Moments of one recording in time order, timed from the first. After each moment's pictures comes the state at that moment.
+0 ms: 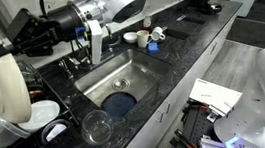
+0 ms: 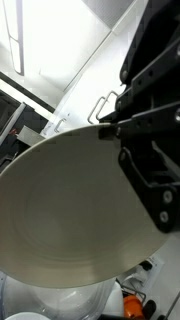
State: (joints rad) arm 0.18 -0.02 0.20 -2.08 1.75 2.14 -1.04
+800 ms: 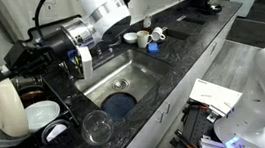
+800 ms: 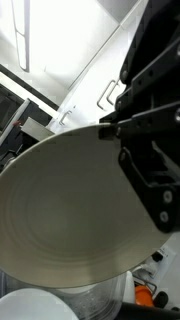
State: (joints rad) arm 0.22 0.13 0.20 -2.01 1.78 2.17 -1.16
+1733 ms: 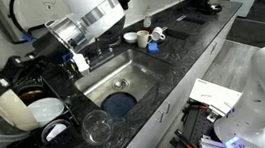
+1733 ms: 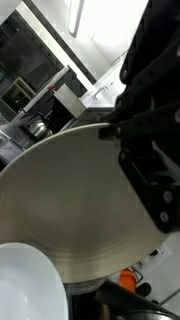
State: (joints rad) arm 0.29 0.14 0.21 -1.96 1.57 2.37 -1.19
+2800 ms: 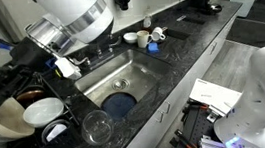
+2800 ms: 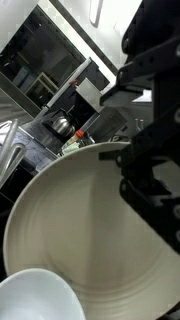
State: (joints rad) arm 0.32 0.20 0.25 -1.87 1.37 2.41 -0.99
